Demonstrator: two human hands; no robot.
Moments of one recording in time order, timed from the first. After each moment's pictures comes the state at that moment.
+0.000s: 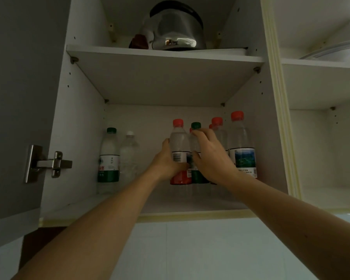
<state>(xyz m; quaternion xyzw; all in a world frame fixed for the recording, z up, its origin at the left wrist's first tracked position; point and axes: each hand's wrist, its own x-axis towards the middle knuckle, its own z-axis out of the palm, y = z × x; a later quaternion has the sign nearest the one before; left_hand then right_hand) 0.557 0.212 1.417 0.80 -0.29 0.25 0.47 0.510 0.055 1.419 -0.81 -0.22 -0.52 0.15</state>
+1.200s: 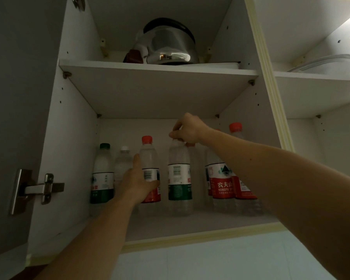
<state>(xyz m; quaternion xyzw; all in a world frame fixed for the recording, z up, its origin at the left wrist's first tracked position) 0.580 0.280 1.407 0.82 -0.20 0.35 0.40 0.539 0.093 1.545 -0.88 -0.17 -0.39 0.21</state>
